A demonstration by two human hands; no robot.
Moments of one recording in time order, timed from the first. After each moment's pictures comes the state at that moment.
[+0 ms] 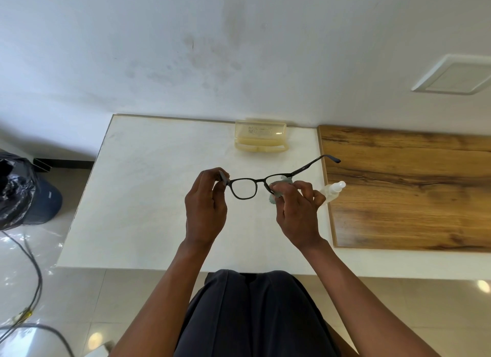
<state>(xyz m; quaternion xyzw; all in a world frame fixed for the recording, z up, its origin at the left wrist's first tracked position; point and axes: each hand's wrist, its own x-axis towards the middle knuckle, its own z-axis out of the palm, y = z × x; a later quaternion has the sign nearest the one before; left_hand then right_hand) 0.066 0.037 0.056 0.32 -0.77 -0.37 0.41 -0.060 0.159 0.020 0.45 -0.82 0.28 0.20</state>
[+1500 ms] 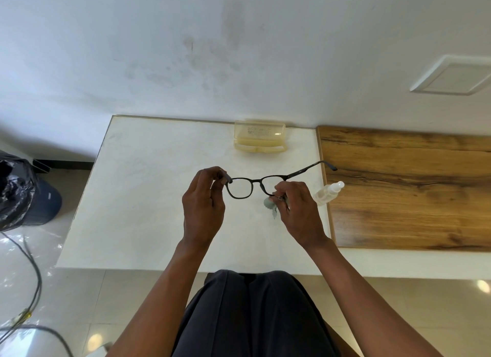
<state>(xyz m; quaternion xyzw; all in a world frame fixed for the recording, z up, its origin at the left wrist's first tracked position) 0.067 0.036 0.064 0.31 -0.78 -0.35 0.42 -0.066 0.167 0.028 0.48 -0.78 0.39 0.06</state>
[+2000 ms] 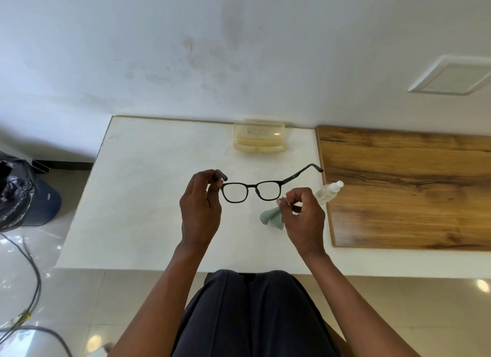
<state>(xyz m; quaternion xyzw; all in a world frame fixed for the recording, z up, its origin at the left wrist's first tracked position) 0.071 0.037 0.058 0.35 -0.76 -0.37 0.40 -0.051 0.178 0.029 0.28 -0.81 0.50 -0.05</state>
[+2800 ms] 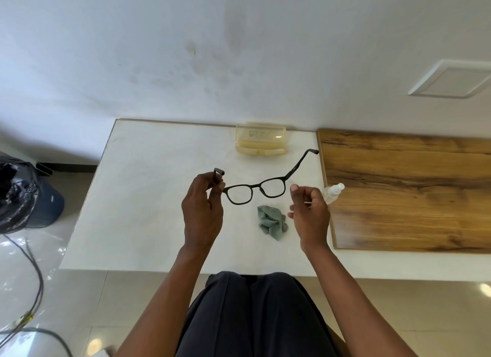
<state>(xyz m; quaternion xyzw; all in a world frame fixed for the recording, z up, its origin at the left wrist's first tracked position) 0.072 0.040 0.062 0.38 -0.74 -0.40 0.39 -0.056 0.168 0.041 0.07 -0.81 0.57 -0.16</state>
